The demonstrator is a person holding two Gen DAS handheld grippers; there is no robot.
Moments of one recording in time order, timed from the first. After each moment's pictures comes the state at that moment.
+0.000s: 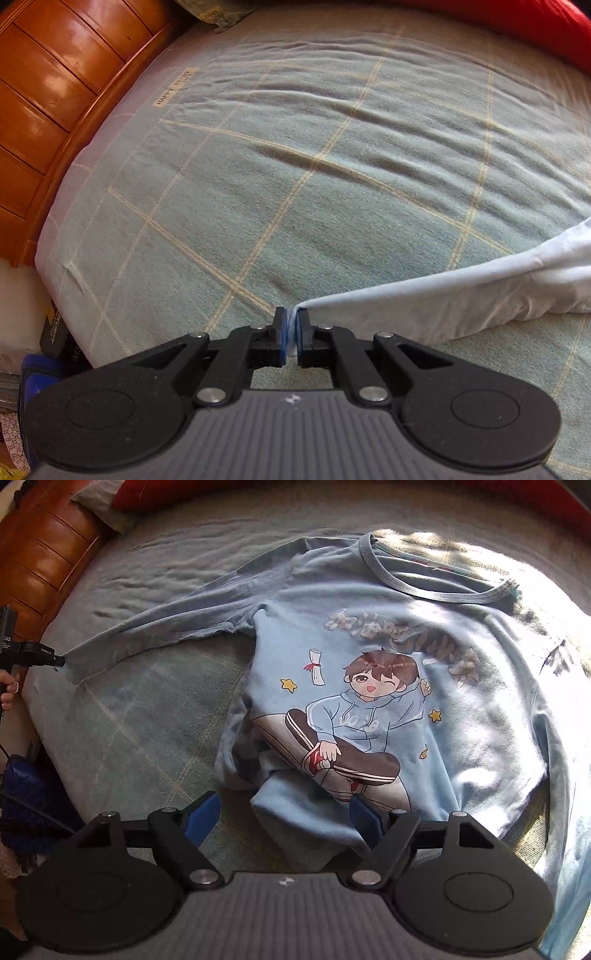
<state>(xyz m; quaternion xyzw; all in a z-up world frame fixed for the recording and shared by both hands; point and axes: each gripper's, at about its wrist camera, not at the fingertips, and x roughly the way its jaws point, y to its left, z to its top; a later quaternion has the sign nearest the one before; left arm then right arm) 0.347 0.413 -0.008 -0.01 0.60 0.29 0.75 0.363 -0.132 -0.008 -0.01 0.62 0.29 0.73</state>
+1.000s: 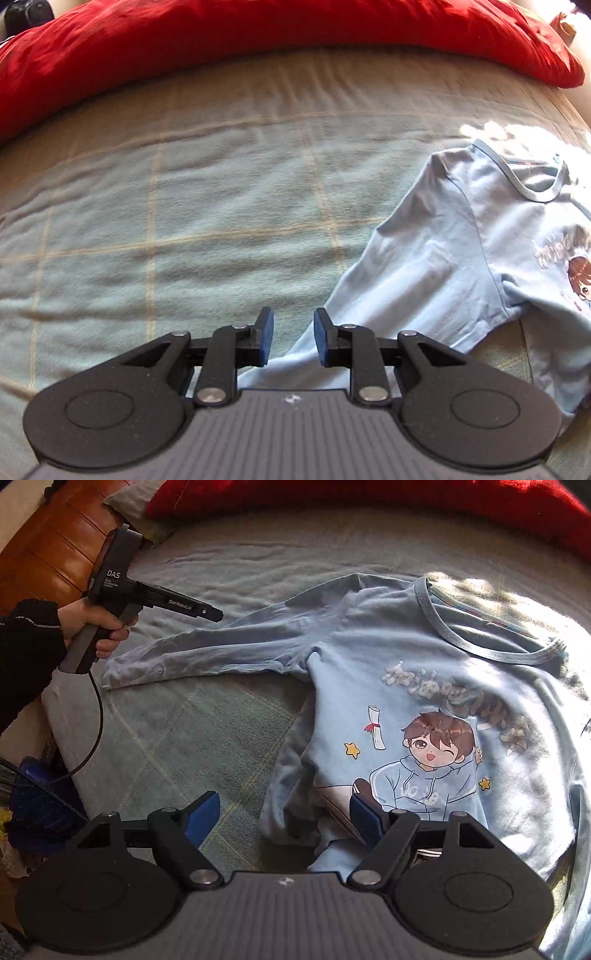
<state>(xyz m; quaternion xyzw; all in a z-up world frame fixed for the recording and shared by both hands) 0.508 0.254 -0.047 0.05 0.57 -0.09 0.81 0.376 -0.087 0.005 0.00 0.58 0.33 0.74</state>
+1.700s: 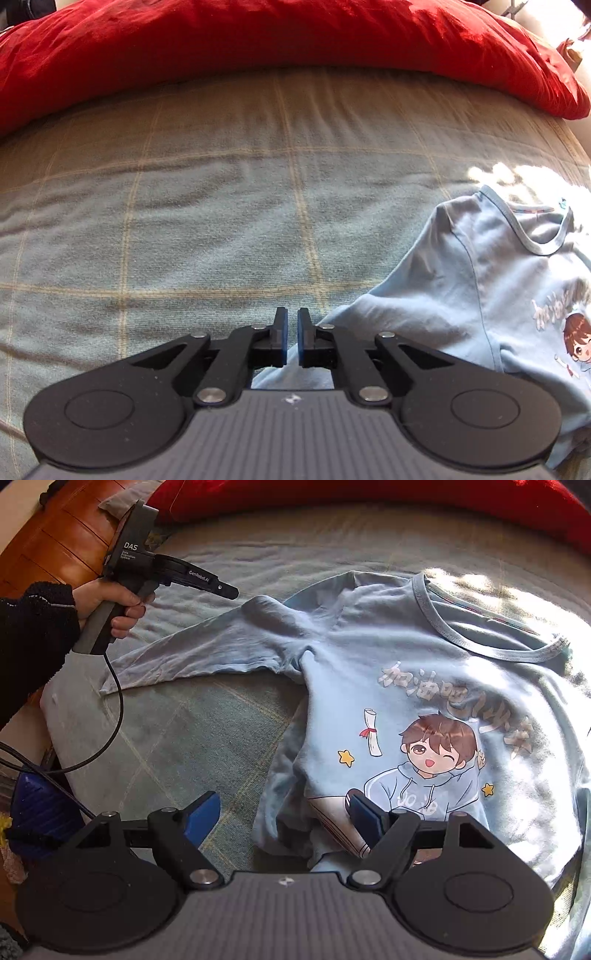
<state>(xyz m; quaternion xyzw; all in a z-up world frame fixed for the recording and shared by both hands) 0.531 0.241 -0.036 -0.01 0.55 -0.08 0.83 0.384 -0.089 -0.006 0.00 0.59 0.33 0.74</state>
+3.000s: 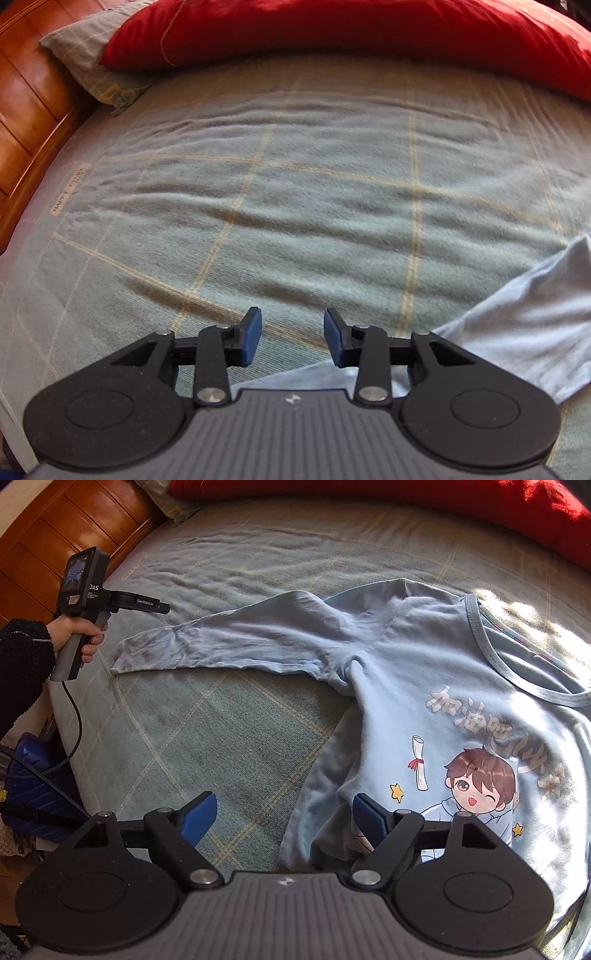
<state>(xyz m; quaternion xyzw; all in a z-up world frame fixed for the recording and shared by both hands) 0.433 0.409 -0.041 0.00 0.52 0.17 0.84 0.386 -0.042 -0.004 -0.05 0.59 0.36 0.72</state>
